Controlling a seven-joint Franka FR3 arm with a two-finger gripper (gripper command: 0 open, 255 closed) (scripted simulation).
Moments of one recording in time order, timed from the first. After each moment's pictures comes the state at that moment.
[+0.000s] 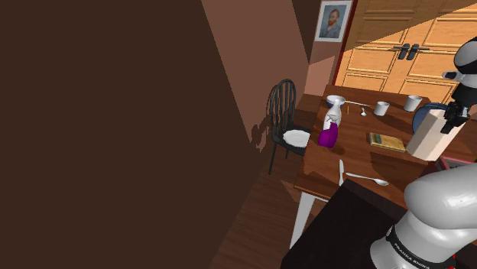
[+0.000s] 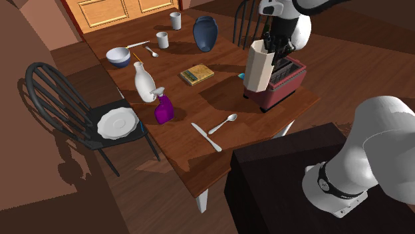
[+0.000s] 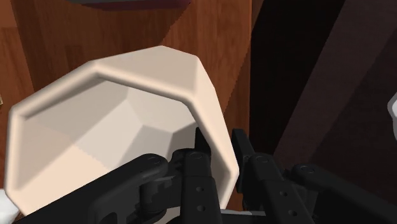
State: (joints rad) arm -0.51 -0.56 -0.84 -2.40 -0.44 1.95 -1.34
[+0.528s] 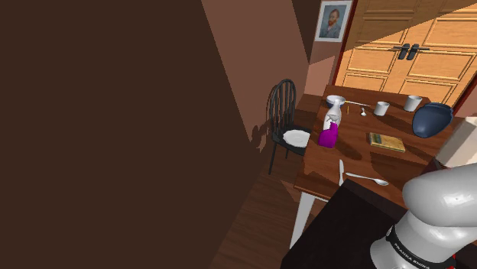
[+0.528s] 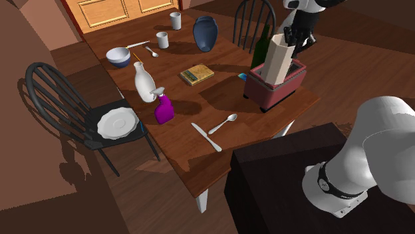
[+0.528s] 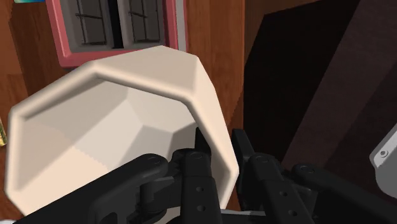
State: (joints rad) arm -0.57 -0.57 -0.98 -2.34 -0.50 1.94 -1.52
